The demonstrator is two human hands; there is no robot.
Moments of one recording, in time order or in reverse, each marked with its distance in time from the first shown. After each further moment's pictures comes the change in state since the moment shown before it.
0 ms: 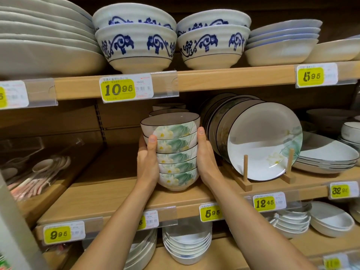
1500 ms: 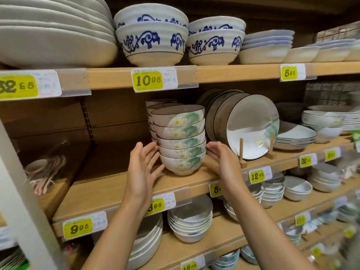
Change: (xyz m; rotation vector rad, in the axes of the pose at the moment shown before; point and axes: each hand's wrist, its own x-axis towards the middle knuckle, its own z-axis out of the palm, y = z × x) left_hand -0.046 0.018 -0.076 -0.371 -0.288 -0.282; right_hand -0.091 -0.001 -0.006 0.075 0.357 0.013
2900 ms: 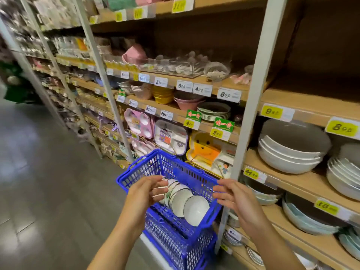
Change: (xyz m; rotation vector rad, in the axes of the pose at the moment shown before) left_hand -0.443 0.034 -0.172 0.196 1.131 -0.155; right_hand -0.348 0.103 0.069 -0.074 -0.995 0.710
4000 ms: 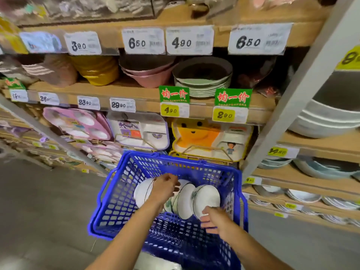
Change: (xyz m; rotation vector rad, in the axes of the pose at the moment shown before) left_hand 0.306 -0.104 0.026 0.689 -0.455 -0.342; right_hand 0.189 0.201 0.095 -0.008 0.237 0.809
